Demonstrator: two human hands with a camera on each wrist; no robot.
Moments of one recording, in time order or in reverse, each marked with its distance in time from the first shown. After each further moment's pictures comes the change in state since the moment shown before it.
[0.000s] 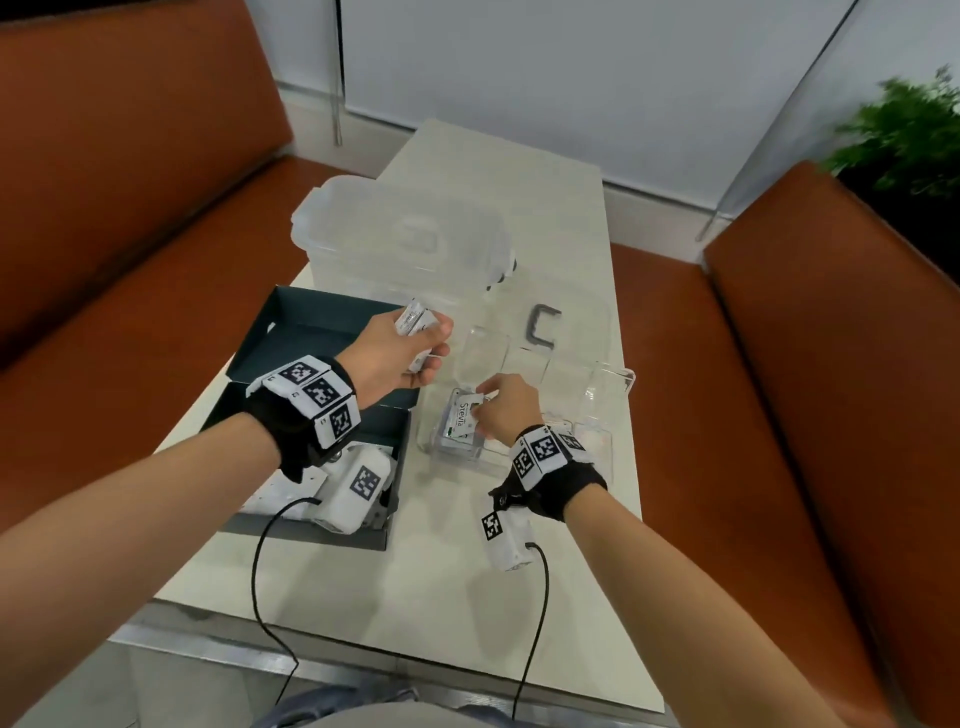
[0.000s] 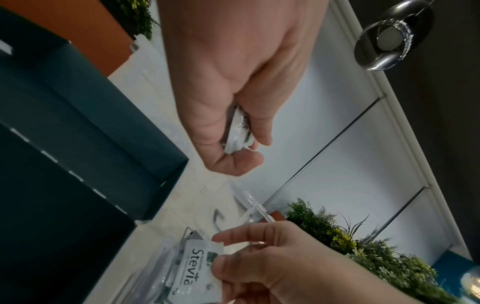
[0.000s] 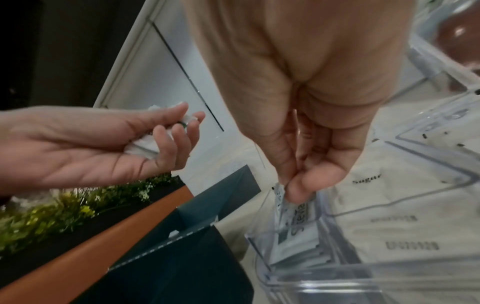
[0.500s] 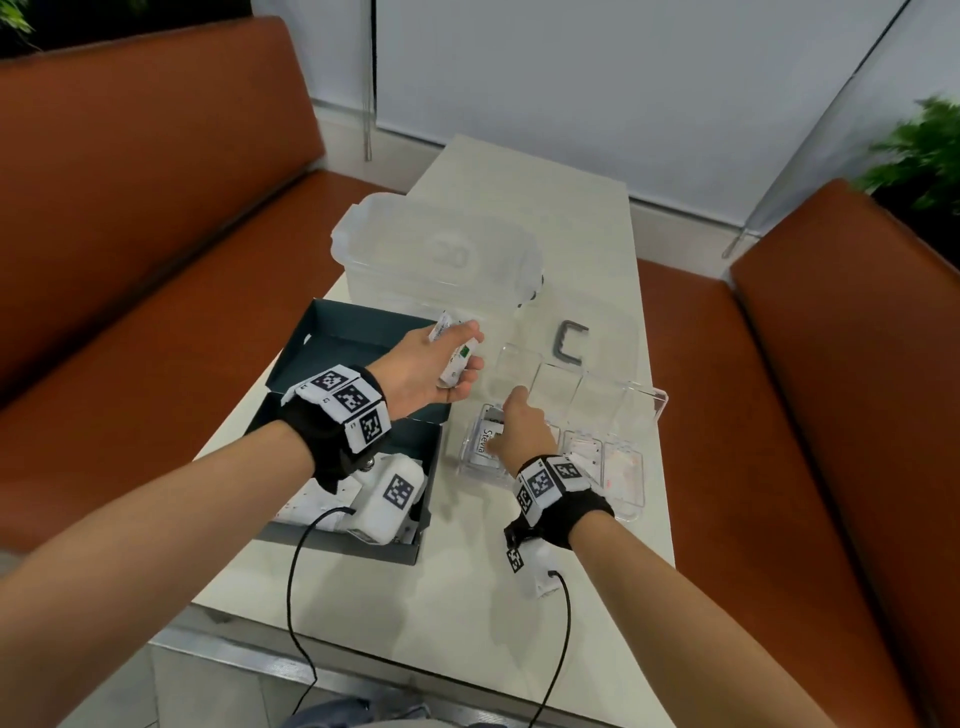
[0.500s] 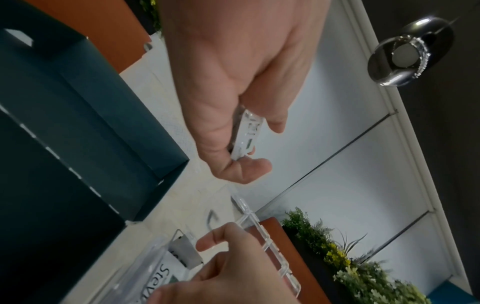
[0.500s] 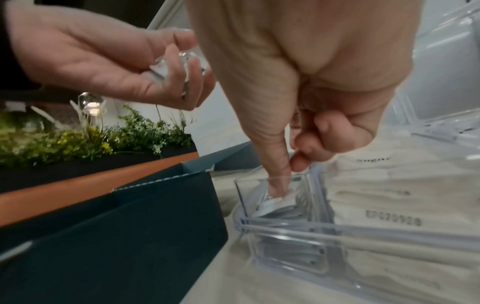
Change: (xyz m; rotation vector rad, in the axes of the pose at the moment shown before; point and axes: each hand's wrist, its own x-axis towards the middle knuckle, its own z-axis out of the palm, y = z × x) left_hand -0.001 0.007 -0.005 -0.109 -0.040 -0.098; right_hand -0.006 -0.003 0.023 -0.462 0.007 -0.088
